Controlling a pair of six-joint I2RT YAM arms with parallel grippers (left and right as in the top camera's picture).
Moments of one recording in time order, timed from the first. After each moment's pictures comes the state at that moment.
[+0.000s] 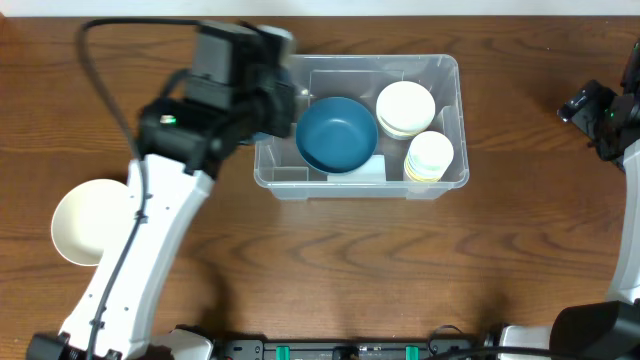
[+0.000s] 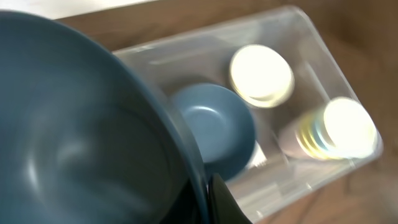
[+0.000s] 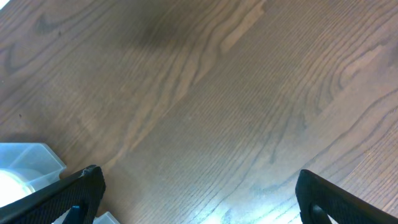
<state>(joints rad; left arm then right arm) -0.37 1.51 1.62 -0.93 0.18 -0.06 -0.30 1.56 1.60 -1.11 0.21 0.51</state>
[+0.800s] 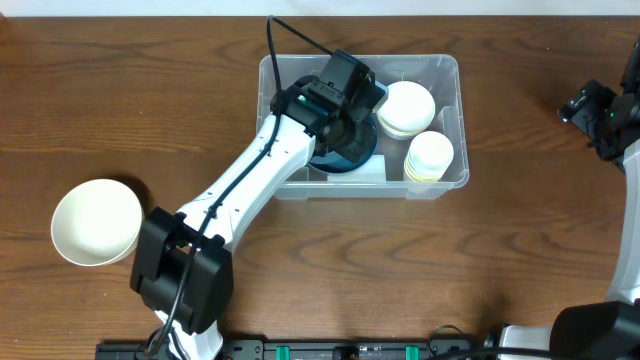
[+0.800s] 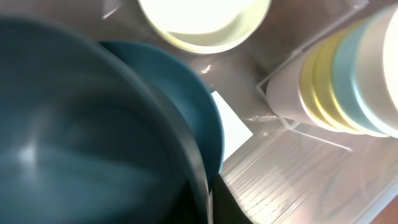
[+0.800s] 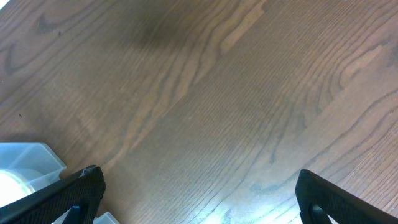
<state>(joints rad) -0.58 1.88 1.62 -0.83 0.18 0.06 -0.30 1.56 1.60 -1.11 0.21 0.51</state>
